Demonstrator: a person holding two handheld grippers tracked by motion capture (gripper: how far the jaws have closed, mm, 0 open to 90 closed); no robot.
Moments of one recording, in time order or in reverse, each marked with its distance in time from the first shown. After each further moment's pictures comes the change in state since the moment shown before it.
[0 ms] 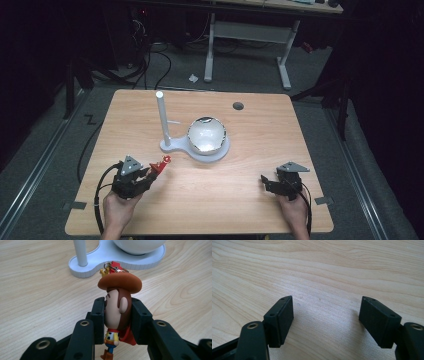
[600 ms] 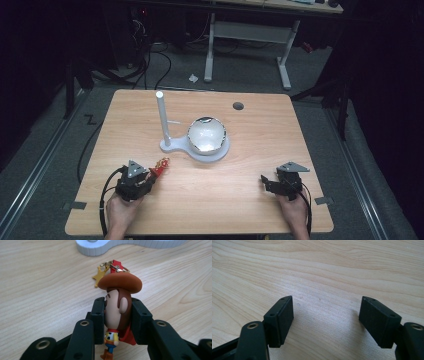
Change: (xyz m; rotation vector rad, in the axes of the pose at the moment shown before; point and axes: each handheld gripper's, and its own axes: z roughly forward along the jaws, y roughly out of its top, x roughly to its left) left arm 0.006 -0.022 0.026 0.063 0.074 -0.008; right arm 0.000 0.000 0.000 0.000 0.000 0.000
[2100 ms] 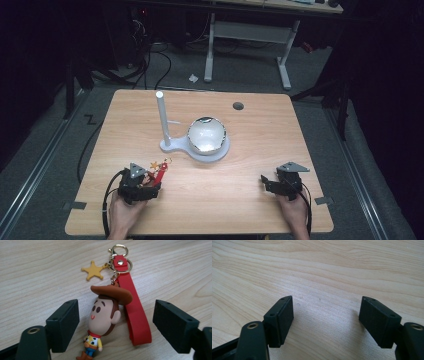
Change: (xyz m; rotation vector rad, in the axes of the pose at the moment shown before) left arm 0.001 -0.014 0.019 0.073 0.036 -0.050; right arm 0.000 0.000 0.000 0.000 -0.001 0.000
